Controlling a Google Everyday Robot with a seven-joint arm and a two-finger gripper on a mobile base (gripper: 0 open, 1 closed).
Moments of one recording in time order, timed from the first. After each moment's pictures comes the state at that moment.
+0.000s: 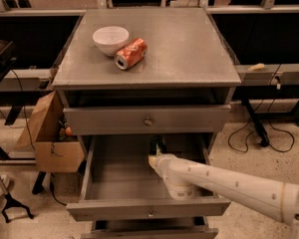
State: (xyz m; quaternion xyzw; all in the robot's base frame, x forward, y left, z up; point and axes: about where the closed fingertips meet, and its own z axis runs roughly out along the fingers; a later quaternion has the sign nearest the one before) arm 0.657 -0.053 0.434 -0.06 0.90 0.08 0.42
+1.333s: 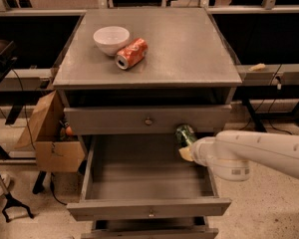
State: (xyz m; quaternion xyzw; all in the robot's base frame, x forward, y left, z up) arm 0.599 -0.171 0.568 -0.22 0.91 0.01 0.35
